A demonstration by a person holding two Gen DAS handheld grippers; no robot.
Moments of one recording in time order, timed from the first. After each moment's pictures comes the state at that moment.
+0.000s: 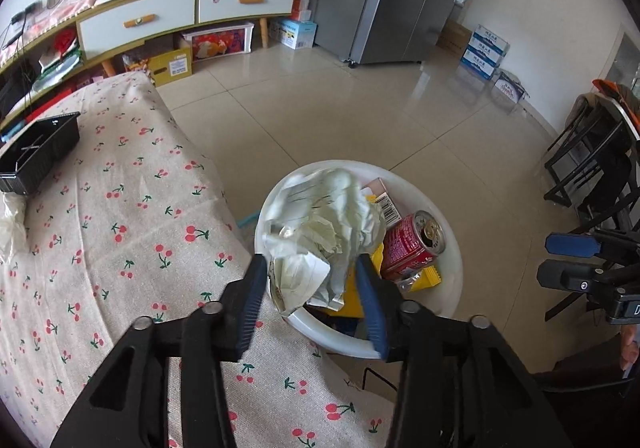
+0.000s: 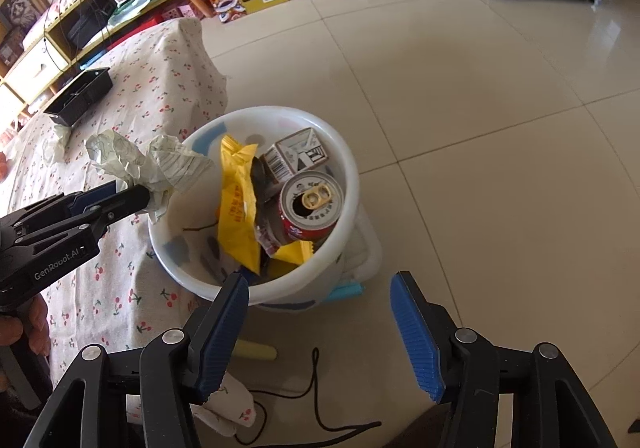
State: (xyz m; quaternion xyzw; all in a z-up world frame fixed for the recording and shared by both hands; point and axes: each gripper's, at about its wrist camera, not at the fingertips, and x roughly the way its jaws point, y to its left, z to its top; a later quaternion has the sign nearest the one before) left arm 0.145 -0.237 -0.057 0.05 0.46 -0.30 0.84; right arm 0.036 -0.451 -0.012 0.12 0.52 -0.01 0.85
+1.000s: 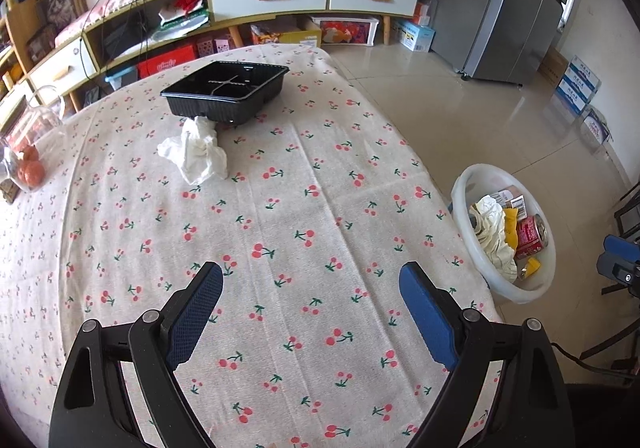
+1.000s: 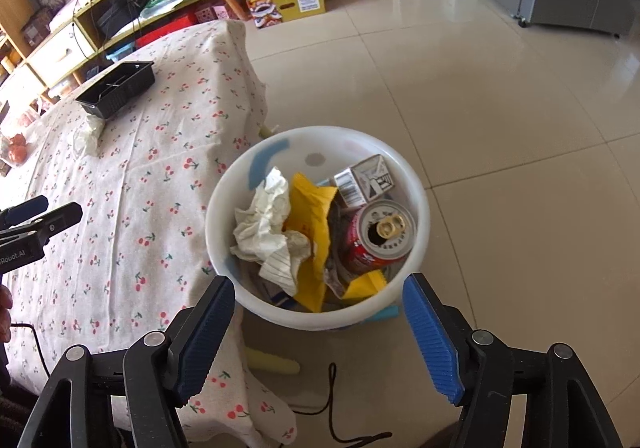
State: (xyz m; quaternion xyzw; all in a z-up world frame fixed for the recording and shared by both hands) left arm 0.152 -0.088 -0.038 0.03 0.49 -0.12 0.86; right arm 0.057 -0.389 0.004 0.08 0.50 0.02 0.86
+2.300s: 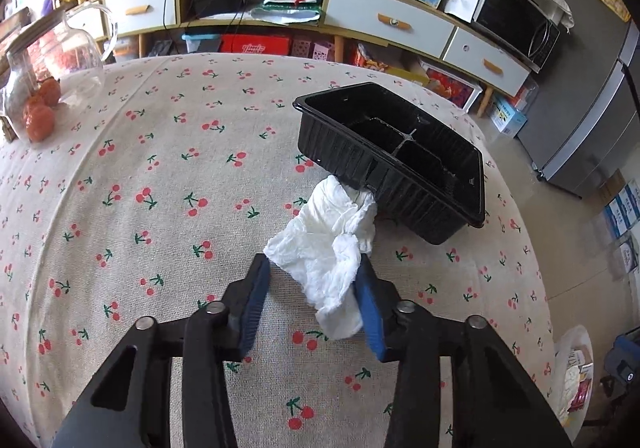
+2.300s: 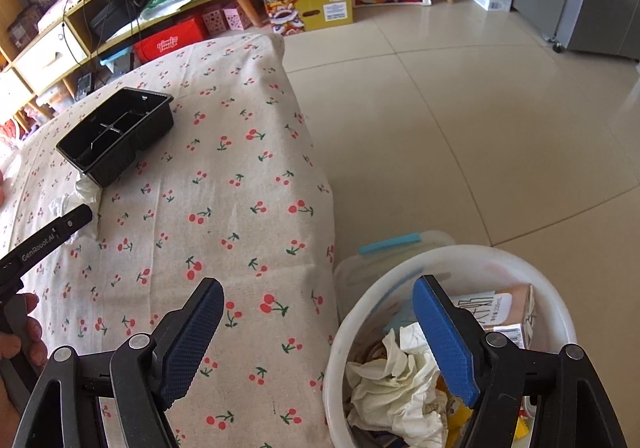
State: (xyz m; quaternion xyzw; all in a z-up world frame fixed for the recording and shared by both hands) left arm 0.286 -0.005 -0.100 -0.10 0.46 0.01 0.88; right arm 0.200 -0.300 -0.020 0.06 0.50 0.01 0.87
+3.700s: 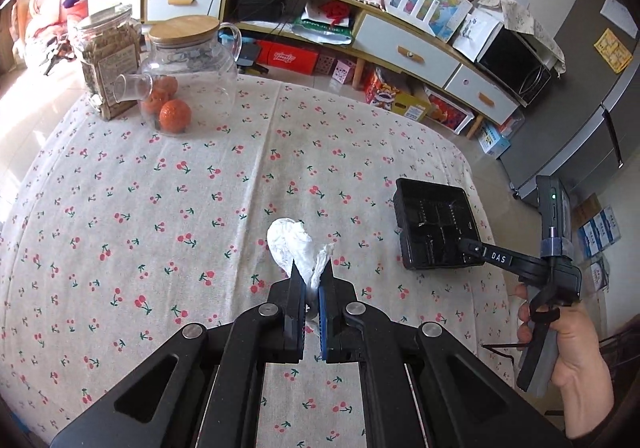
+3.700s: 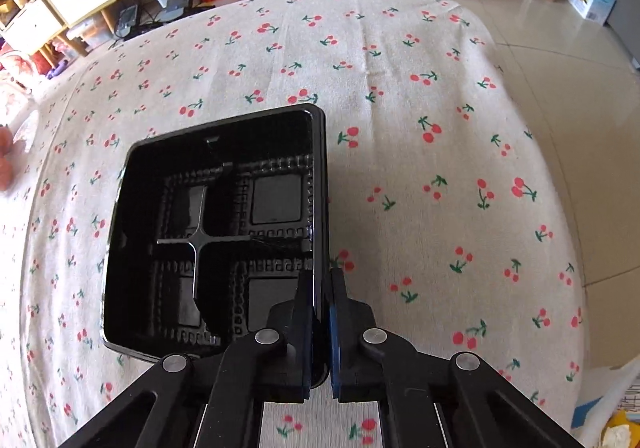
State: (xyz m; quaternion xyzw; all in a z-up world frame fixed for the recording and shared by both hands) left arm 0.173 0.135 0.001 -0.16 0.46 -0.01 0.87; right arm 0.294 -0.146 -0.057 0.02 0.55 0.09 0.83
